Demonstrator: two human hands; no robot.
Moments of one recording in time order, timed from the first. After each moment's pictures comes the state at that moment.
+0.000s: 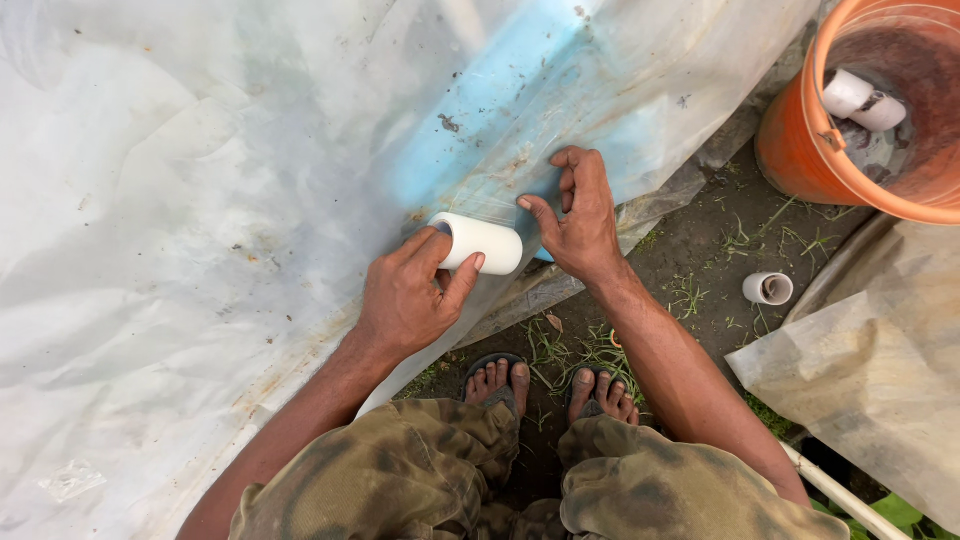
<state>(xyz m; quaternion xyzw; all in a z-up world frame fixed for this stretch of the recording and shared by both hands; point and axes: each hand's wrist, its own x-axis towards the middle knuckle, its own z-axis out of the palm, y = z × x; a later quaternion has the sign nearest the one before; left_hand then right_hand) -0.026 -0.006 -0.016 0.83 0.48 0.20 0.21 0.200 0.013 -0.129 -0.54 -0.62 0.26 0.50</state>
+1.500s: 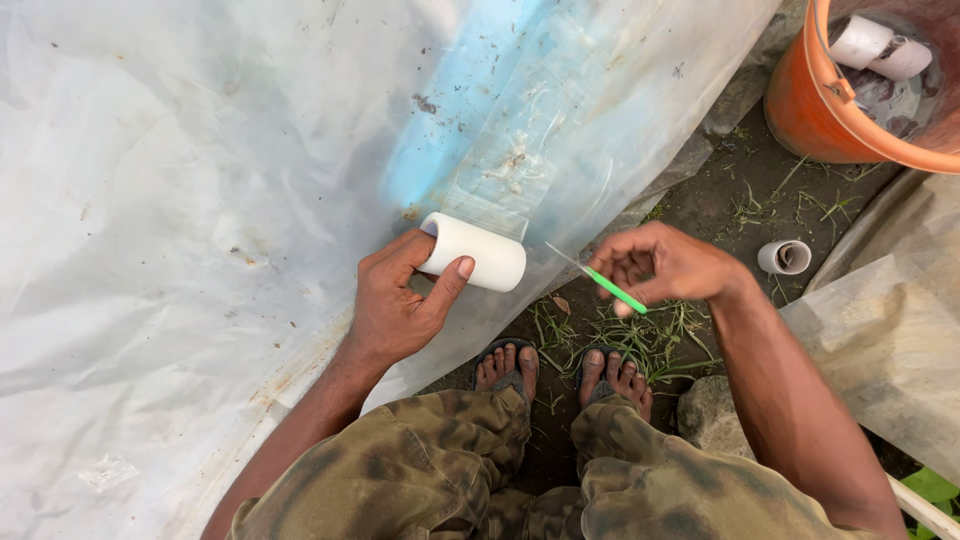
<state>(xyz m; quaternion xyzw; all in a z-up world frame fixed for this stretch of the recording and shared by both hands) -0.023 -0.021 0.006 0.77 0.45 0.27 0.36 0.313 -0.050 -0.156 -0.29 -0.50 0.78 0.25</state>
